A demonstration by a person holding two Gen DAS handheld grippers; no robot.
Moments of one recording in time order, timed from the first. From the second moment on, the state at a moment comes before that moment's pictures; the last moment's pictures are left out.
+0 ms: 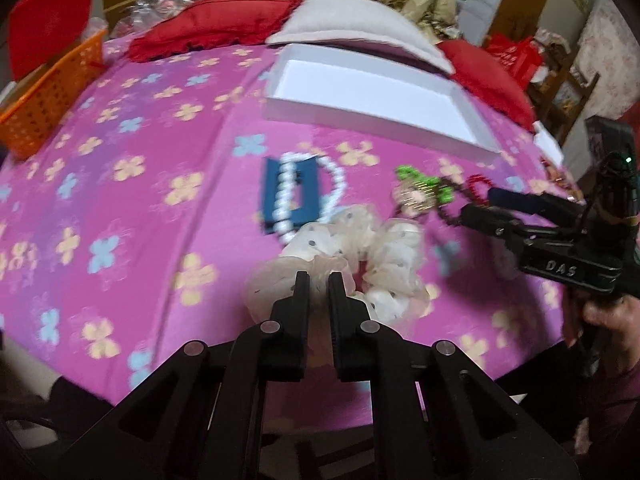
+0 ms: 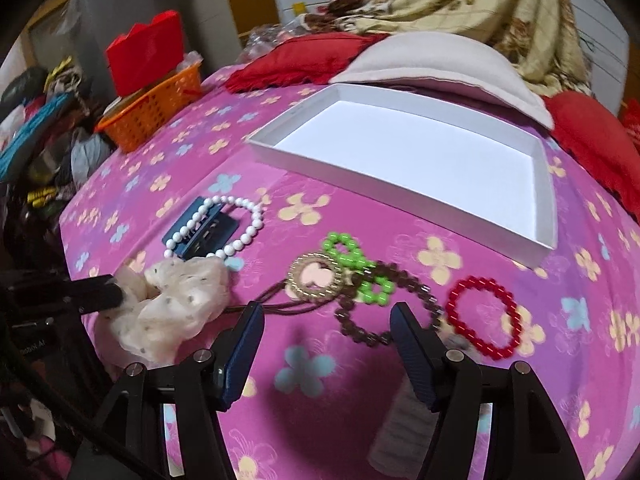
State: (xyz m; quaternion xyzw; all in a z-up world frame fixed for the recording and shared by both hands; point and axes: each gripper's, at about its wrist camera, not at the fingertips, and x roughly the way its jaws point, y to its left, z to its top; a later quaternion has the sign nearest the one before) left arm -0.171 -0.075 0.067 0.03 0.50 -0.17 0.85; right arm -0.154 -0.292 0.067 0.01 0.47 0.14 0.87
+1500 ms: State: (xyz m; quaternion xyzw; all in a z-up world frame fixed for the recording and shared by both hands) left arm -0.142 -0.042 0.123 -0.02 0.45 -0.12 0.89; right arm -0.121 -0.334 0.119 0.02 0.41 0.16 0.90
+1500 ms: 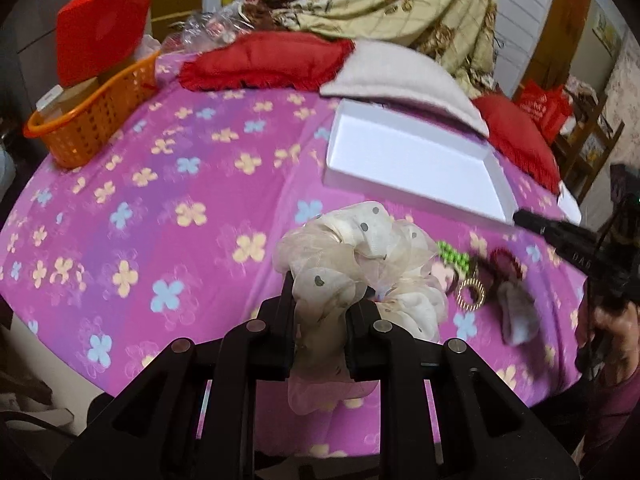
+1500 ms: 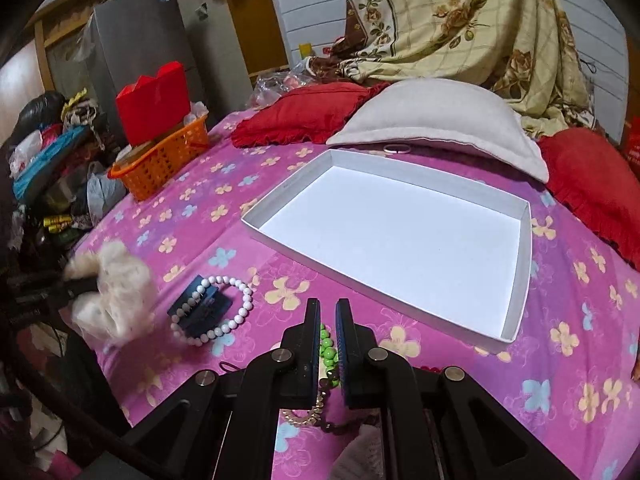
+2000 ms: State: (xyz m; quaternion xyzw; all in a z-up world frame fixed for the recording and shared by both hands) left arm -0.126 -0.059 0.131 -0.01 0.44 -0.12 0.89; right arm -0.120 -0.338 0.106 0.03 0.42 0.15 0.89
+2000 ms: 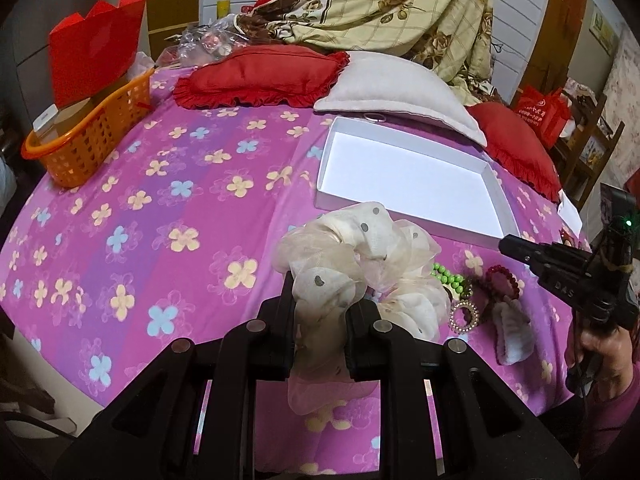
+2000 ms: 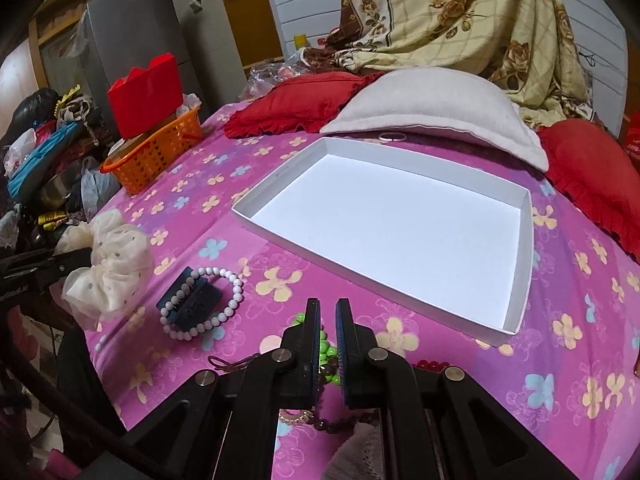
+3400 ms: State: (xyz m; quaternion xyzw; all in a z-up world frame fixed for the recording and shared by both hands) left arm -0.066 -0.081 0.108 -0.01 0.46 -0.12 0.88; right arm -0.142 -0.328 0.063 0.04 0.49 0.19 0.85
